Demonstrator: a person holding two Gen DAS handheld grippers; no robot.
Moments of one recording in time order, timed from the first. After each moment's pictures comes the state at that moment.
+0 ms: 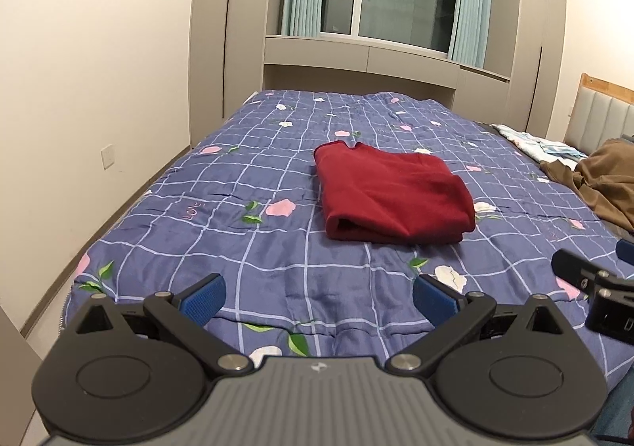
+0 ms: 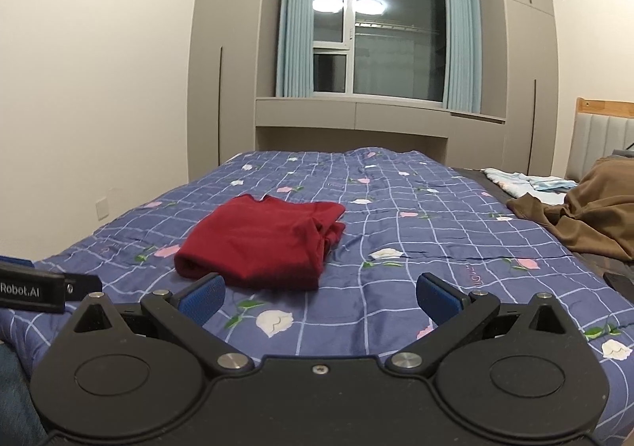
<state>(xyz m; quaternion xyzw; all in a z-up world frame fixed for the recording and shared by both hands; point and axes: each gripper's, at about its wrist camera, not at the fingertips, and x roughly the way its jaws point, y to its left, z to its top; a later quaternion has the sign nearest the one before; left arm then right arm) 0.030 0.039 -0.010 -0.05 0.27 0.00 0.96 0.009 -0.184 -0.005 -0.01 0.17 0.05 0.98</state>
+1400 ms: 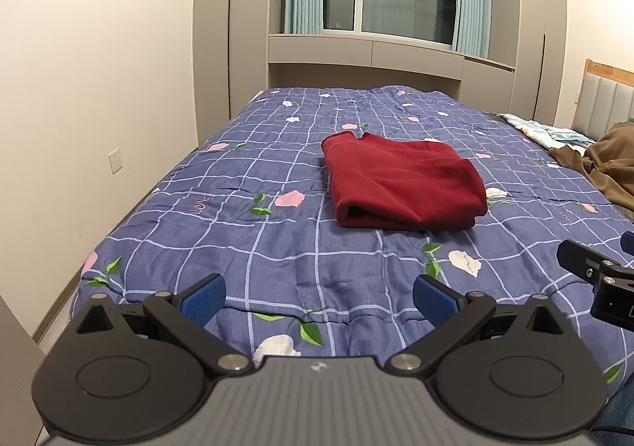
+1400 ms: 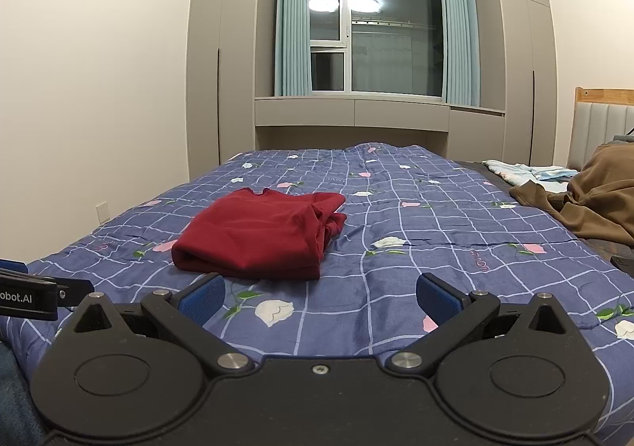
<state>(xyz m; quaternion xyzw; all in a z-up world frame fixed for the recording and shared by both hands) 0.027 0.039 -0.020 -0.03 0.28 0.01 0.96 0.014 -0.185 -0.026 0.00 0.17 0.05 0.98</state>
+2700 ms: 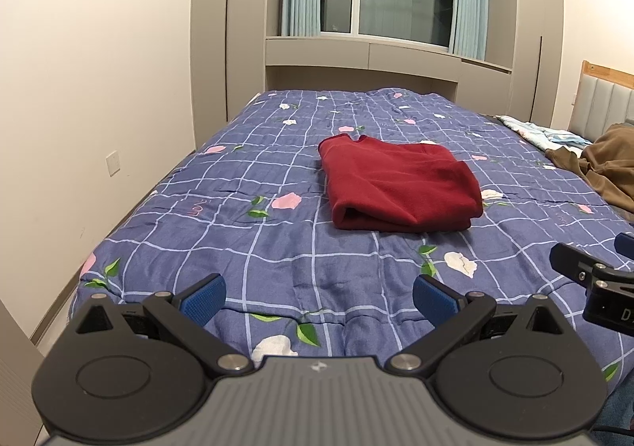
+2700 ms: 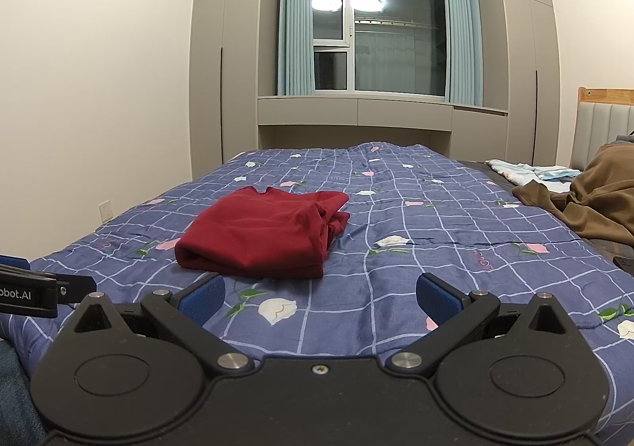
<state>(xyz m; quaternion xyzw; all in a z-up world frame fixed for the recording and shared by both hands) 0.024 0.038 -0.020 -0.03 0.27 0.01 0.96 0.014 -0.184 -0.027 0.00 0.17 0.05 0.98</state>
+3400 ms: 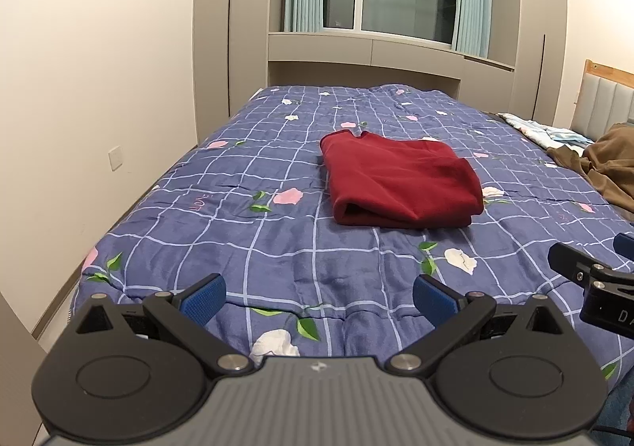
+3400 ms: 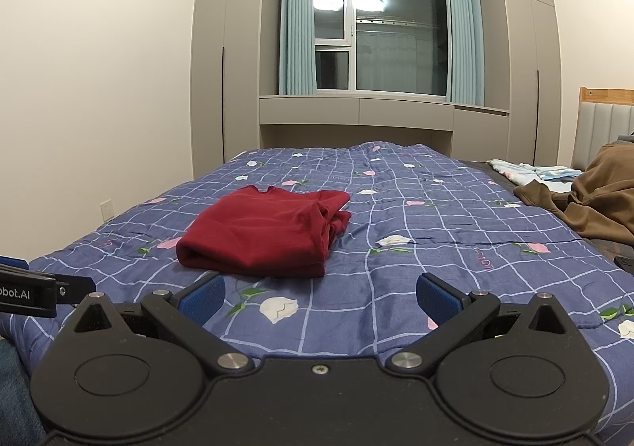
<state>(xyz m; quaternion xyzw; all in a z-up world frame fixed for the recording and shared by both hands) 0.022 0.040 -0.018 -0.03 0.28 0.01 0.96 0.014 -0.183 -0.027 0.00 0.17 0.05 0.98</state>
